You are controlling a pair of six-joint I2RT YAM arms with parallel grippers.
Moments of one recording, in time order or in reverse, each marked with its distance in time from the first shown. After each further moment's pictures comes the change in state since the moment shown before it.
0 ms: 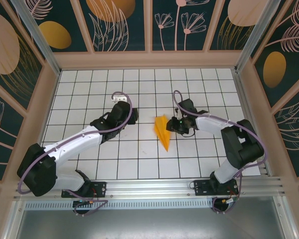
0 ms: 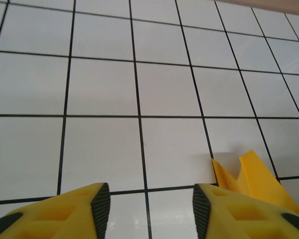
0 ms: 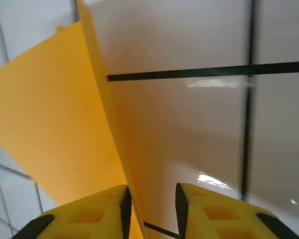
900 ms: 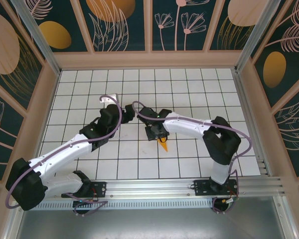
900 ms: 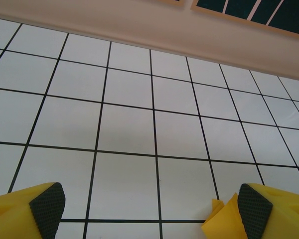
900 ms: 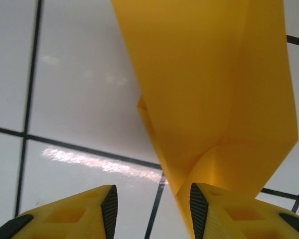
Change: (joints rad) left arm 0.000 -0.176 -0.084 0.062 -0.135 0.010; right arm 0.475 0.207 0.410 -0.438 0.487 0.026
